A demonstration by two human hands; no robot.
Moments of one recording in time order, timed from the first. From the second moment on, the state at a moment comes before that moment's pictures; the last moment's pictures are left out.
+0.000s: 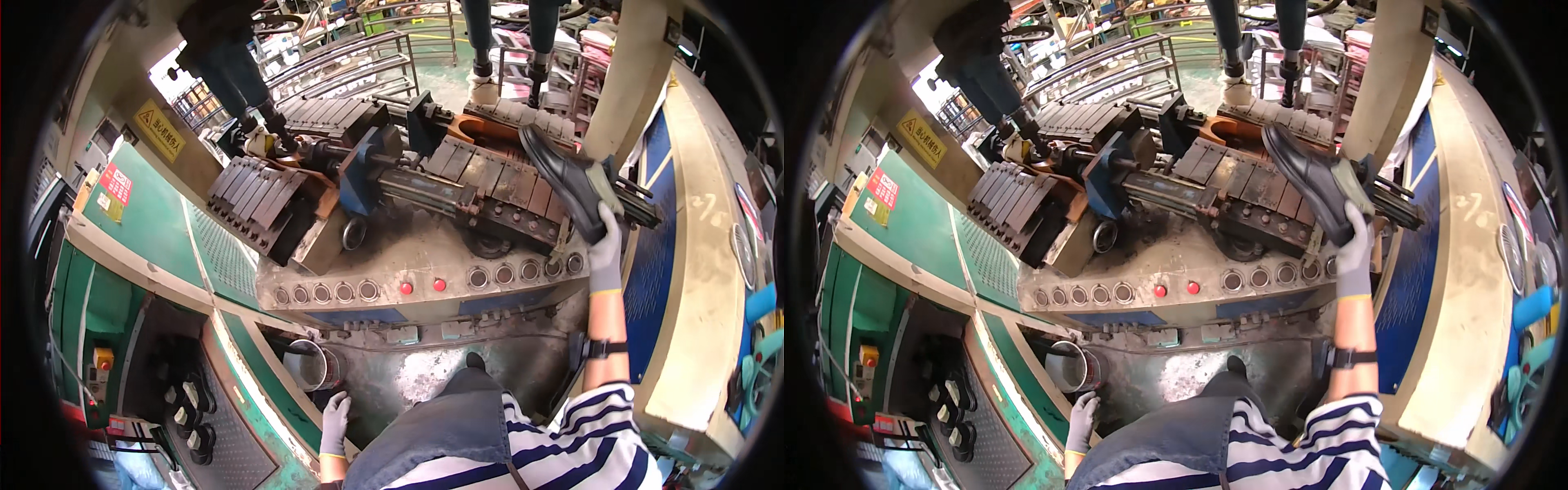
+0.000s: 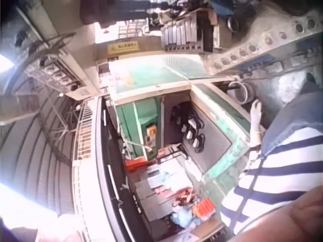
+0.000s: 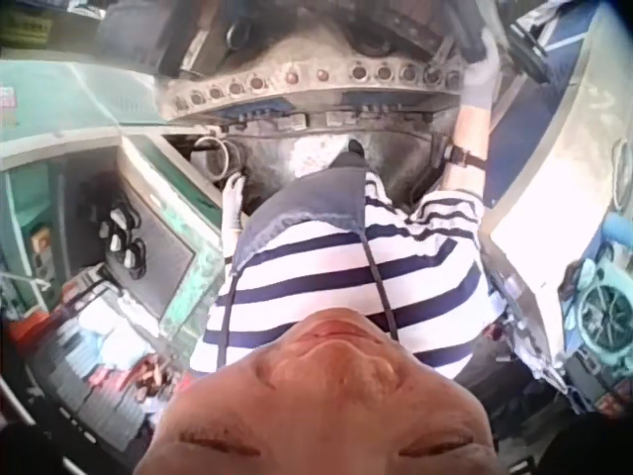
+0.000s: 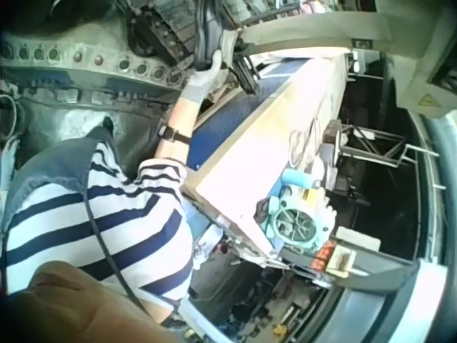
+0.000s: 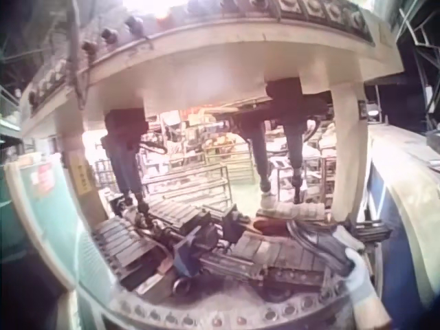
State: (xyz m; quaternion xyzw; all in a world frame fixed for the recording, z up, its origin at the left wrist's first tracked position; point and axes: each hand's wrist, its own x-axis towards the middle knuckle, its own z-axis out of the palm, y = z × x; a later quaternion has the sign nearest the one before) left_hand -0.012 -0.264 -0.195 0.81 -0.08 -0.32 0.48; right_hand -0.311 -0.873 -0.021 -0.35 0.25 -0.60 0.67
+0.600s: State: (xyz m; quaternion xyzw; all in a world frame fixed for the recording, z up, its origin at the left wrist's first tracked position) left_hand -0.114 -0.209 -0.232 0.88 -0.24 -0.38 0.16; right_hand -0.163 -1.159 -0.055 -0.60 0.33 -0.41 0.61
